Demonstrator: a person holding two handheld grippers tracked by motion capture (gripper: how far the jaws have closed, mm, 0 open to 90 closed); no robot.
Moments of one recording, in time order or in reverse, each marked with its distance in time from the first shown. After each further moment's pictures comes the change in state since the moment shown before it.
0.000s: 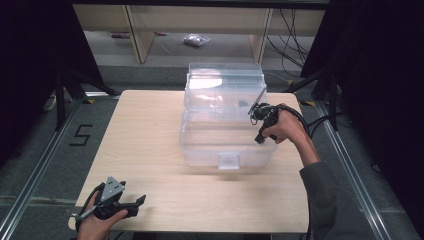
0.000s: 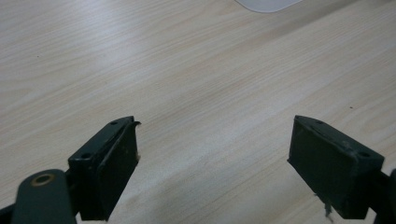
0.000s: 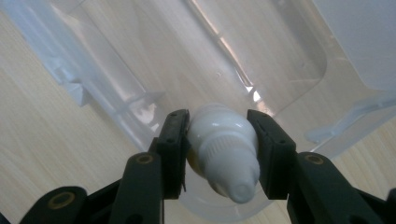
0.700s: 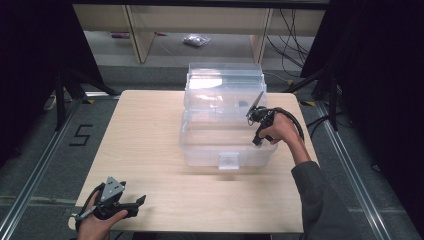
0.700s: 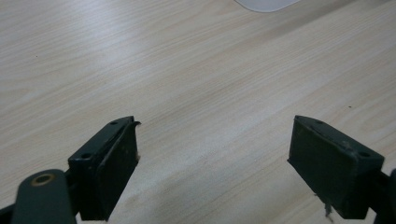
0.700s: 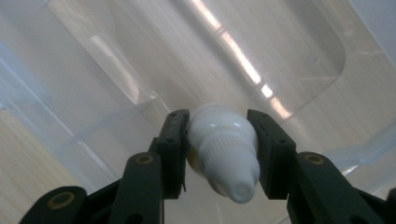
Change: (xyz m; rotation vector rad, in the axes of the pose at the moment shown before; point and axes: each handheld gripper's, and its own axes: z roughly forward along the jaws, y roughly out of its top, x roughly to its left) left arm 0.000 0.000 -0.001 -0.001 -0.008 -0.002; right arm -0.015 0.005 0.035 0.049 0.012 0.070
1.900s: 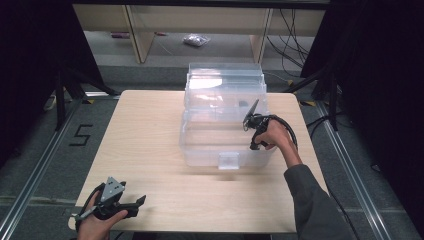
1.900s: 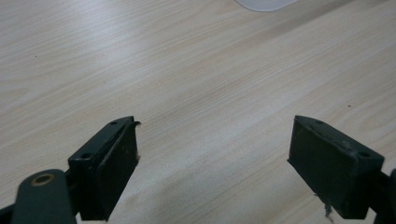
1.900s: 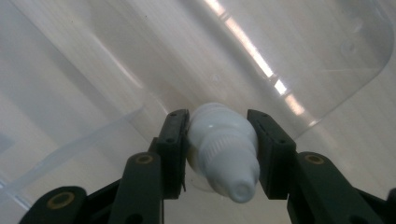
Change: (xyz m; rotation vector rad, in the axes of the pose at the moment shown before) left arm -0.001 0.000 0.000 -0.004 -0.003 -0.002; right arm 0.002 0.005 0.037 0.051 0.024 0.066
